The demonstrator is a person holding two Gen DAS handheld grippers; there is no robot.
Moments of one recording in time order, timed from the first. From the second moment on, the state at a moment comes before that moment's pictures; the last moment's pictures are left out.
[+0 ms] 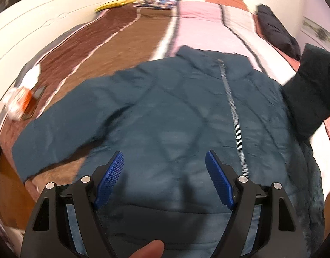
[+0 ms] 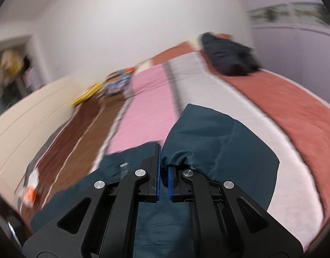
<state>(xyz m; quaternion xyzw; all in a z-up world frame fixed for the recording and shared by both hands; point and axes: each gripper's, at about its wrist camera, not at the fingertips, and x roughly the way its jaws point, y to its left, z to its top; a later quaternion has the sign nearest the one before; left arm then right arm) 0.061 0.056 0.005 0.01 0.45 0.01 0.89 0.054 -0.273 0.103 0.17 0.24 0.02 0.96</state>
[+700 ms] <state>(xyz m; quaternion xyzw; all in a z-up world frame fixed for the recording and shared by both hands) 0.062 0.133 -0.007 -0.04 0.44 0.04 0.89 0.099 -0.064 -0.080 -0.09 0.46 0.17 0.87</state>
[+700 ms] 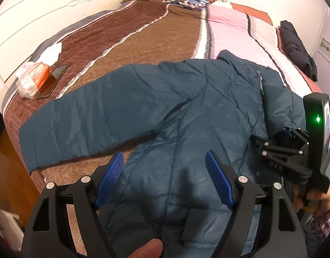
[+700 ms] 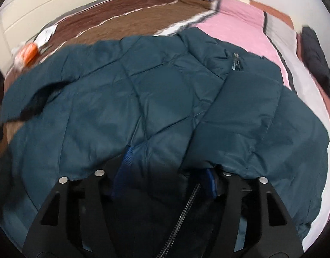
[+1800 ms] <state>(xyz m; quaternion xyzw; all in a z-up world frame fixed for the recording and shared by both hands) 0.048 -0.137 -0.014 0.28 0.30 -0.24 0.88 0.076 -0.300 -0.039 0.31 0.44 0.18 0.82</state>
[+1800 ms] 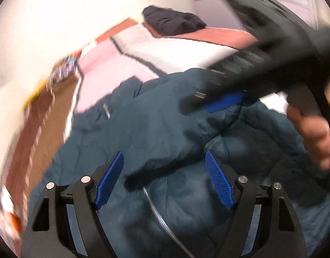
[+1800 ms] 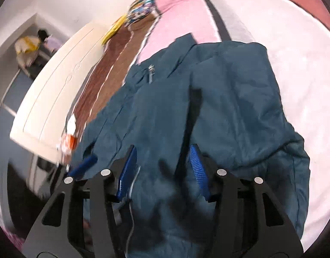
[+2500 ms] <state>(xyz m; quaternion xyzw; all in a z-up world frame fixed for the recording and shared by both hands) 0.129 -0.095 0.010 0.15 0.32 -0.14 0.92 0.174 -0.231 0.031 0.30 0.46 0.36 0.76</state>
